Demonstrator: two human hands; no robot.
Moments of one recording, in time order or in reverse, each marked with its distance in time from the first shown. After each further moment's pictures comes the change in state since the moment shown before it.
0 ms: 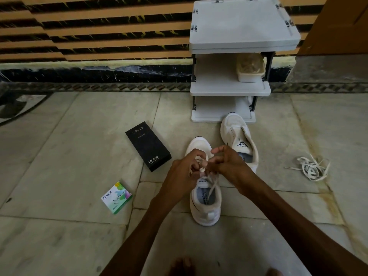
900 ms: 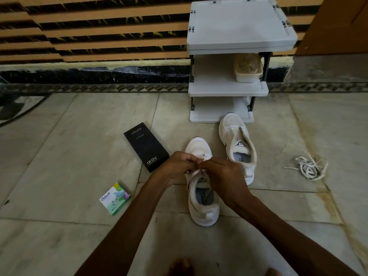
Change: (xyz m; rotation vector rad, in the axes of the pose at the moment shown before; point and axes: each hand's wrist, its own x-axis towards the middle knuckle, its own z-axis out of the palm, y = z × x) left_hand 0.035 0.000 -0.018 -0.450 -0.342 -0.346; right_hand -0.013 0.027 0.010 -0.853 0.222 -0.896
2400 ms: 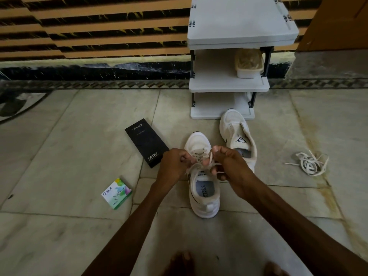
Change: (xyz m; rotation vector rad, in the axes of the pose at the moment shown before) left_hand -0.005 -0.022 0.004 0.451 0.387 0.211; right_hand 0.014 -0.010 -0.023 0.999 -0.162 0.897
